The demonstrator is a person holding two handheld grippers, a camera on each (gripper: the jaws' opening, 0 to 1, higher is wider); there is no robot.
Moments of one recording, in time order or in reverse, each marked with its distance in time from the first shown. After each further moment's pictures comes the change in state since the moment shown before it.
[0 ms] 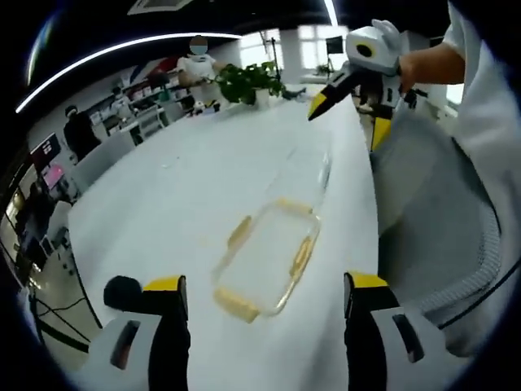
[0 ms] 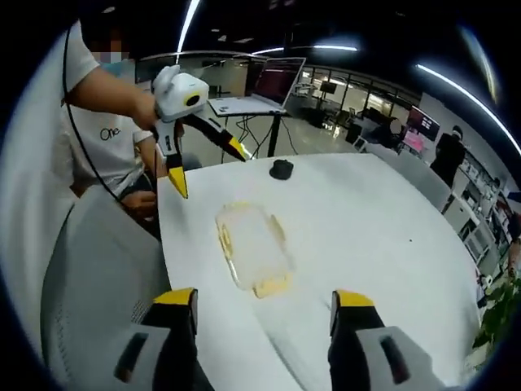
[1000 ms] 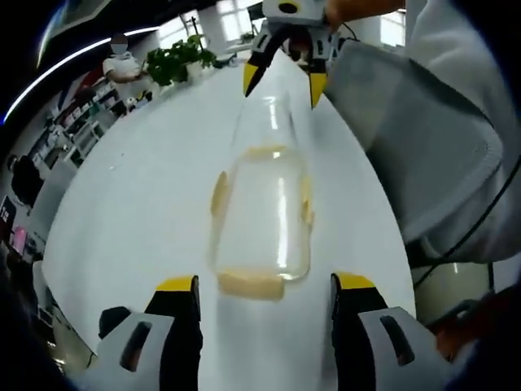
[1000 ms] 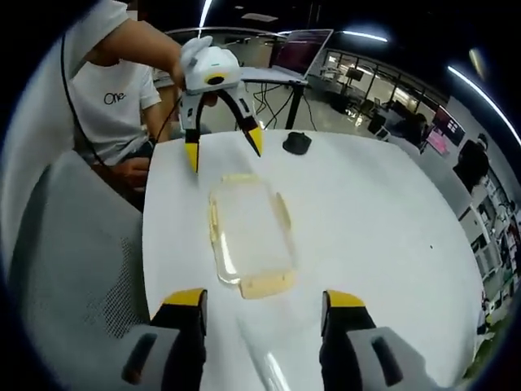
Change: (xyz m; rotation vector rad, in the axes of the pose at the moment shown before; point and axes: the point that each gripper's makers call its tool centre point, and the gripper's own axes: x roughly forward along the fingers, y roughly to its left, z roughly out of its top) left arm 0.039 0.023 -0.050 0.274 0.149 -0.224; right arm 0.060 -0.015 -0.020 -0.098 0.120 0.079
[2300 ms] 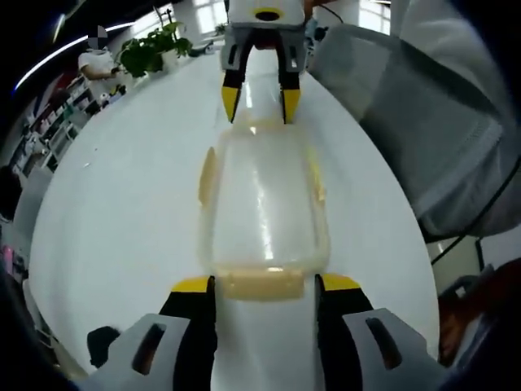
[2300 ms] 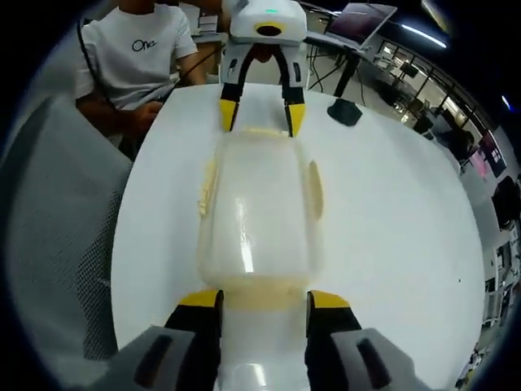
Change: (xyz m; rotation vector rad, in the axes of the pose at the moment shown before) left arm 0.029 0.007 -0.013 0.057 0.043 -0.125; right arm 0.066 -0.006 -0.023 -0.190 0.182 0.152
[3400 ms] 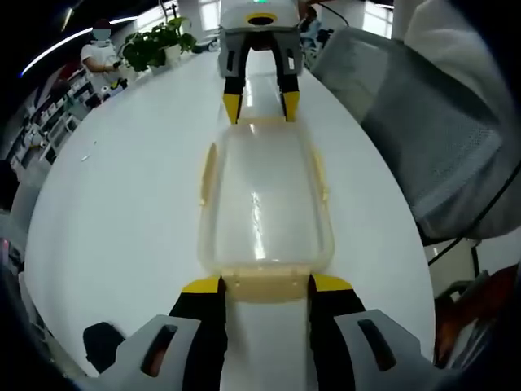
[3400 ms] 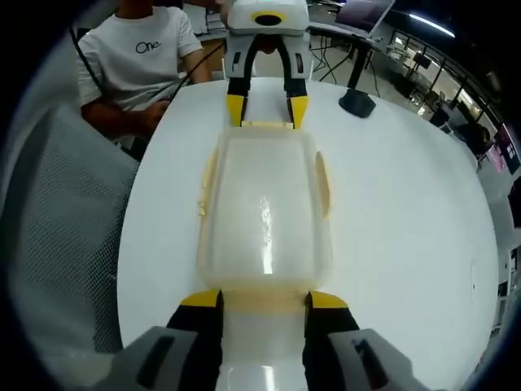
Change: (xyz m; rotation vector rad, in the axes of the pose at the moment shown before) left arm -0.006 -0.003 -0.003 -0.035 0.014 -0.013; right arm -0.004 0.002 0.010 -0.017 0.017 0.102
